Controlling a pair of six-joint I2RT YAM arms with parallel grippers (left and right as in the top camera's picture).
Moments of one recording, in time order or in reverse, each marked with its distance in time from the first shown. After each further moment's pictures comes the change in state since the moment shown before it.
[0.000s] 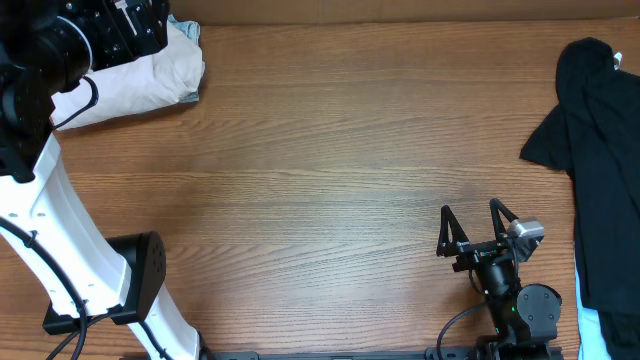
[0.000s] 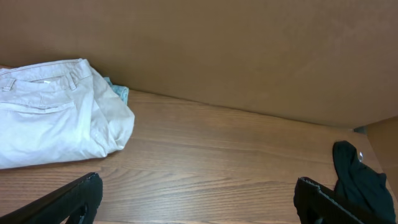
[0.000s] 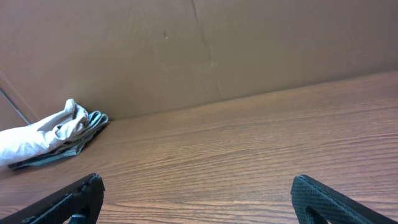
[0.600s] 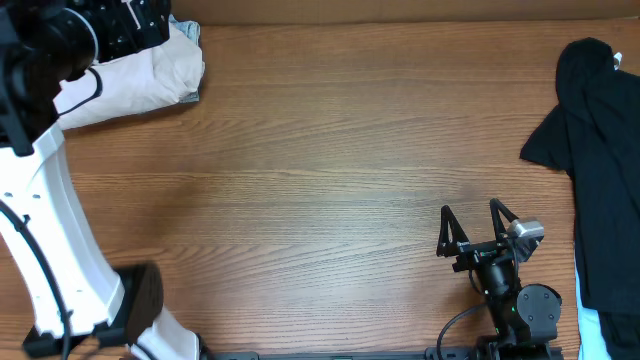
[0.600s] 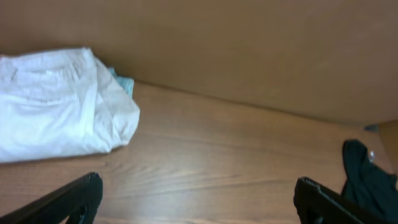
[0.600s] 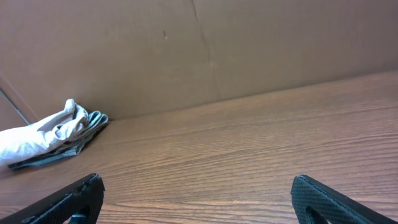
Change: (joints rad) left arm 0.000 -0.188 -0.508 0.262 -0.023 0.002; right arm 0.000 0.000 0.000 0.000 0.000 0.000
